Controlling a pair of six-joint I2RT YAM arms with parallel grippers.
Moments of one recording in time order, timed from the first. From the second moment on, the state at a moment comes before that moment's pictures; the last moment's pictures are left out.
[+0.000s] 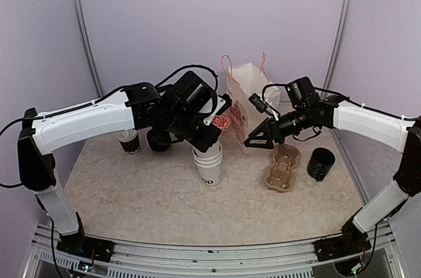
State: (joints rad) left arm -1.03 1.77 1.73 -0.81 -0.15 -0.16; right arm 0.53 1.49 1.19 -0.50 -0.78 -0.12
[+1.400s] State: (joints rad) left arm -1.22 1.54 1.37 -0.83 -0.32 -0.34; right arm 0.54 1.38 1.28 -0.78 -0.80 -0.54
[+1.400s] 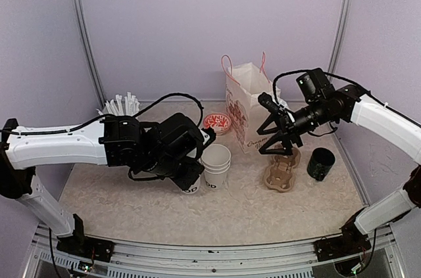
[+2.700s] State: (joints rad) left arm -1.10 1.75 1.89 -0.85 -0.22 -0.25; right arm 0.49 1.37 1.33 -0.85 -0.72 -0.58
